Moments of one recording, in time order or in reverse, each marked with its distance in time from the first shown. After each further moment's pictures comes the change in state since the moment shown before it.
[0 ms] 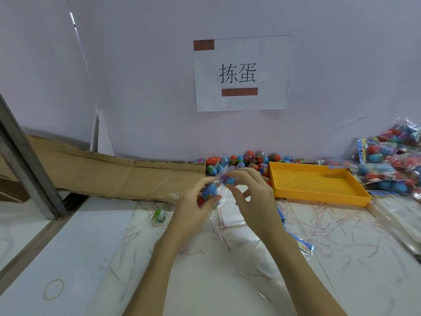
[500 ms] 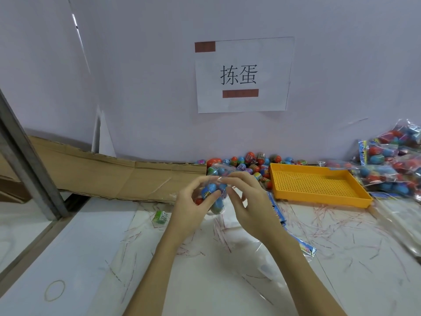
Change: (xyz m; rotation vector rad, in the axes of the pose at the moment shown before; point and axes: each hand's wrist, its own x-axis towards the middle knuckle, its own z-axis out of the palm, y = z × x) left_hand 0.002 0.010 -0.003 -0.143 0.074 -0.049; right_hand -0.005 0.001 0.001 0.035 -0.135 -0.014
